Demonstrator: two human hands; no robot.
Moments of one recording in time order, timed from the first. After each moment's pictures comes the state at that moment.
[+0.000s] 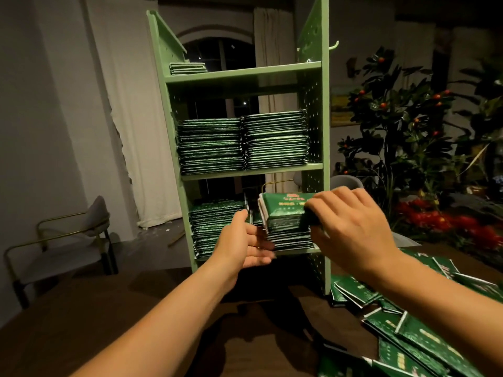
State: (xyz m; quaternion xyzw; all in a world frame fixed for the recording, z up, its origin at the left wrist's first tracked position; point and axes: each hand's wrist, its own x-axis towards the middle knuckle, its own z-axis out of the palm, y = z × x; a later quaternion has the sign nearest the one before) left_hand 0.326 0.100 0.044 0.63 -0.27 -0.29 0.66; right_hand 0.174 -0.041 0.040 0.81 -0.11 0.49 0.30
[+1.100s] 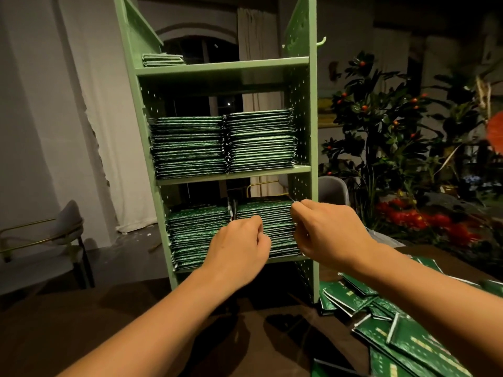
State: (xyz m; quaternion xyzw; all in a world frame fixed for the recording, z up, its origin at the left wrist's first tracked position) left_hand 0.341 0.067 0.037 0.76 -0.56 0.18 0.27; right_hand 0.197 -0.066 0.044 0.89 -0.13 0.38 0.20
